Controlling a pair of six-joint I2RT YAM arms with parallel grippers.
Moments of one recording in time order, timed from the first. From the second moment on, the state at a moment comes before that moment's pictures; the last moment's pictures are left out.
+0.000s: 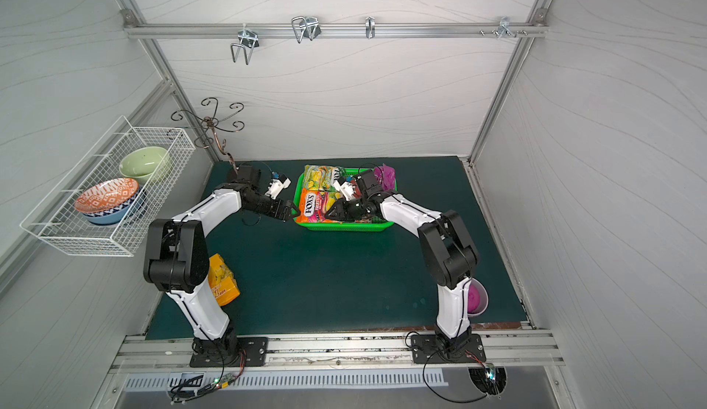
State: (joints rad) left arm -0.05 1.83 1.33 -0.67 0.56 0.25; right arm 0.60 1.89 1.40 -0.31 -0.74 0.41
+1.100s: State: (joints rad) left arm 0.13 1.23 1.05 -1.38 -0.03 0.64; right arm 0.74 1.34 1.07 -0.19 -0.30 -0.09
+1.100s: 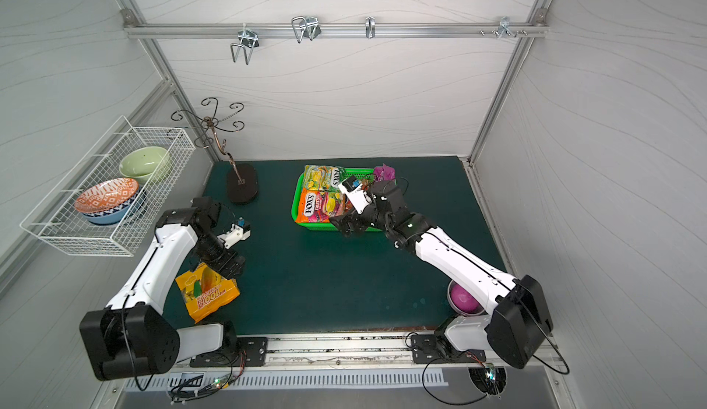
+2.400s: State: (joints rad) left arm 0.67 1.20 0.74 -1.24 -0.32 1.04; right arm 0.77 1.40 1.10 -0.14 -0.13 -0.10
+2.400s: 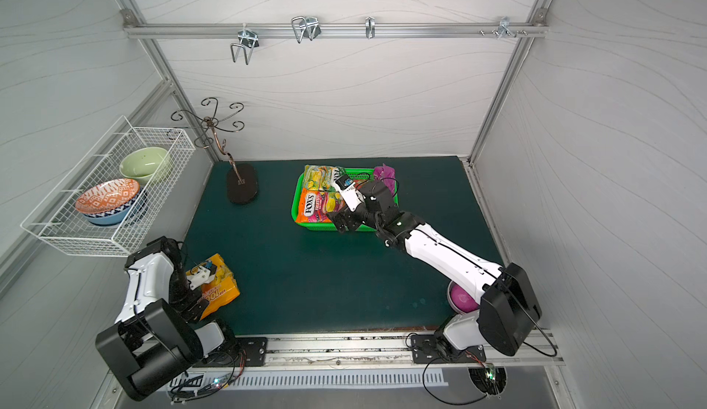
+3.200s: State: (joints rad) left arm 0.29 1.31 0.82 -1.14 -0.01 0.80; right arm 0.77 1.40 1.13 -0.19 -0.02 -0.07
